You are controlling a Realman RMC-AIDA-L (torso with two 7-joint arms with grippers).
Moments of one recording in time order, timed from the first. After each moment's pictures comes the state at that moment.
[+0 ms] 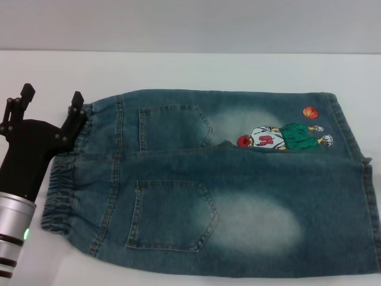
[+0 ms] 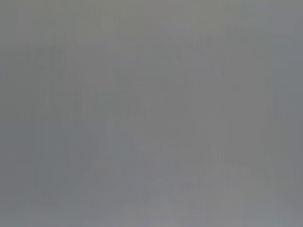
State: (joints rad) left arm -0.13 -2.07 -0.78 -0.54 2.41 1.30 0.10; right arm 0.14 2.08 1.95 0.21 -0.35 1.30 -2.82
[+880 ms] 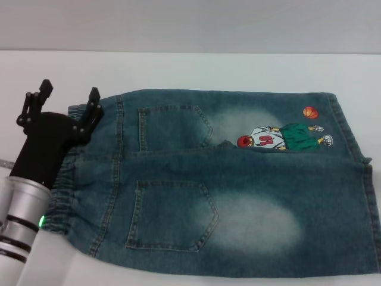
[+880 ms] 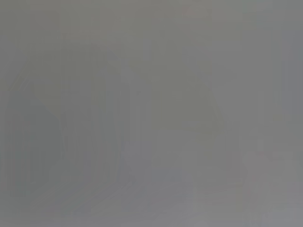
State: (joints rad) left arm -0.09 -2.04 -0.81 -0.75 2.42 1.07 0.19; right arm 0.12 2.07 1.89 0.29 -0.39 1.24 -2.69
